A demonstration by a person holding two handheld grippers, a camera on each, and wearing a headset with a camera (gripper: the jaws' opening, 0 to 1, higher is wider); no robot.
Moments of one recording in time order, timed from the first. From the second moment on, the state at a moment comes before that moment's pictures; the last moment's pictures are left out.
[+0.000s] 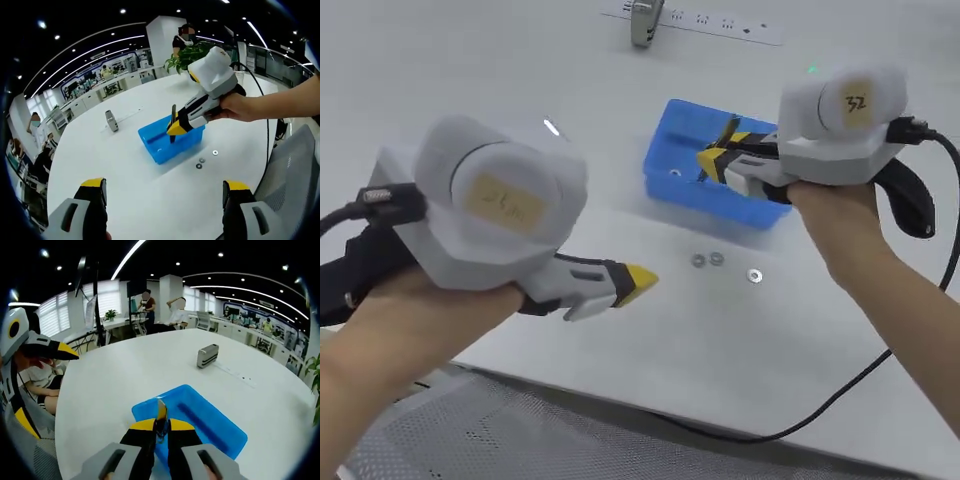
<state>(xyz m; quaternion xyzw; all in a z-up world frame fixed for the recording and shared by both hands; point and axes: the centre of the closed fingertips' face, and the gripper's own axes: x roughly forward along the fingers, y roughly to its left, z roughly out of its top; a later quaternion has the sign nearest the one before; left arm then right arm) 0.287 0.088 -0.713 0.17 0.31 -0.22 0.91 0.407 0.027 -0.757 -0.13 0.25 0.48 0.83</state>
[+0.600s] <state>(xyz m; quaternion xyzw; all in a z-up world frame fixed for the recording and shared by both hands) 0.285 0.088 -0.716 0.18 0.32 -0.22 0.90 0.405 0.026 -0.770 -0.13 0.27 0.47 0.83</state>
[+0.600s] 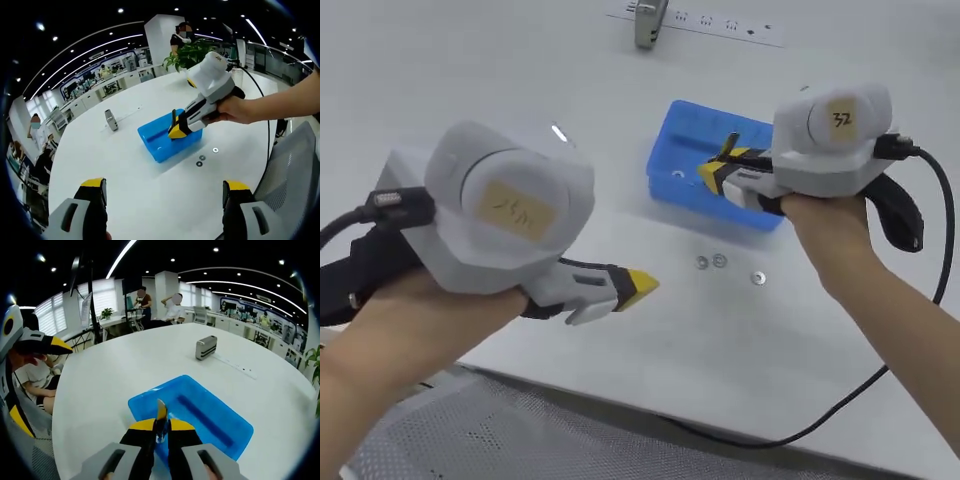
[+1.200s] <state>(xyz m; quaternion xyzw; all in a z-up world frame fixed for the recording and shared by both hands) 0.286 0.094 -0.716 0.19 0.32 -0.22 0.90 0.398 0.014 -0.719 -0.12 0.23 0.47 0.84</state>
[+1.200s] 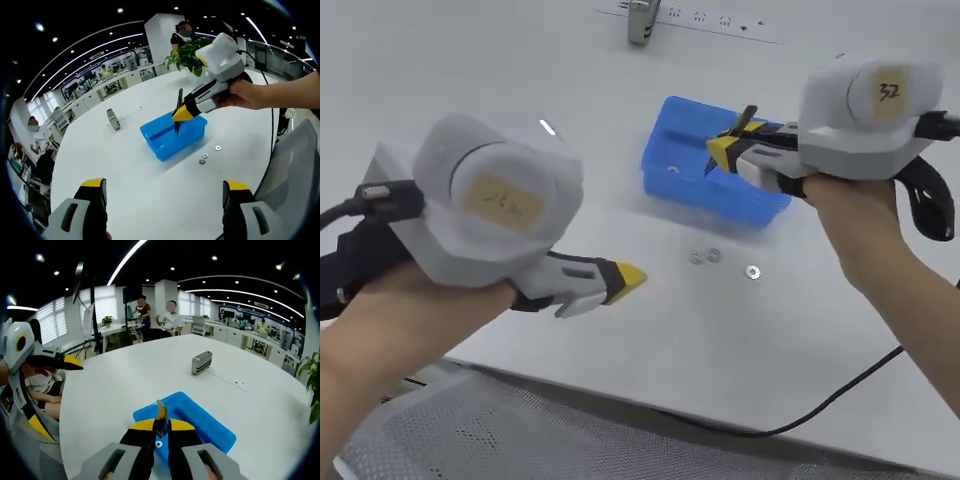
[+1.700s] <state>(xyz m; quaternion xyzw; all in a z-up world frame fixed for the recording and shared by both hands) 0.288 0.094 -0.714 0.19 0.32 -0.22 0.90 0.354 0.010 -0.723 -0.13 0.24 0.49 0.83</state>
